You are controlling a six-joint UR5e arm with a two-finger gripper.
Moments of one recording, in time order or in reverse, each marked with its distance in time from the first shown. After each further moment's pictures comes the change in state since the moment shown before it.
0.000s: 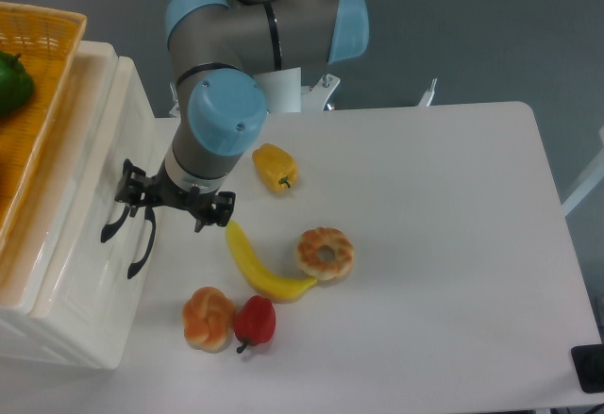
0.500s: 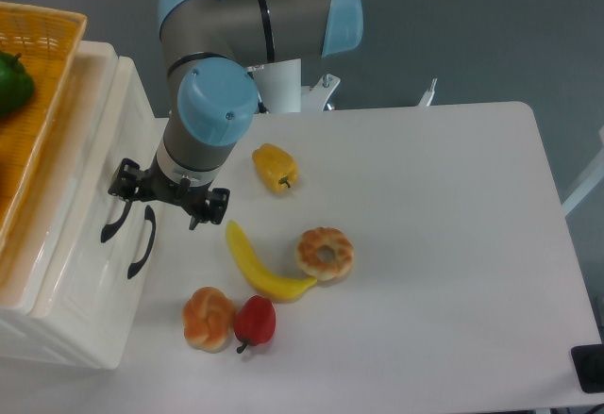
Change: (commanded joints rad) arm 0.000 0.005 0.002 0.011 0.014 0.003
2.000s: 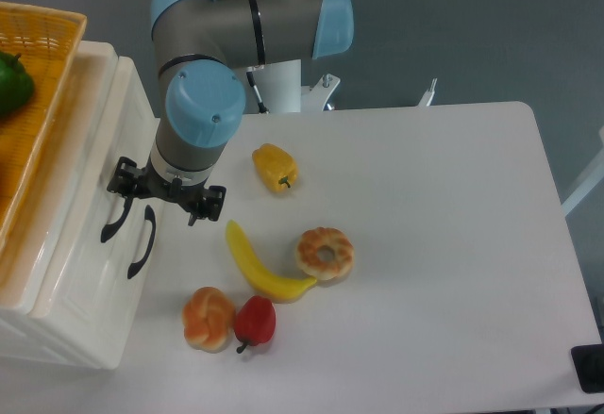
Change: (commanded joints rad) arm -0.020 0.000 -0.025 -0.005 0.023 -0.002
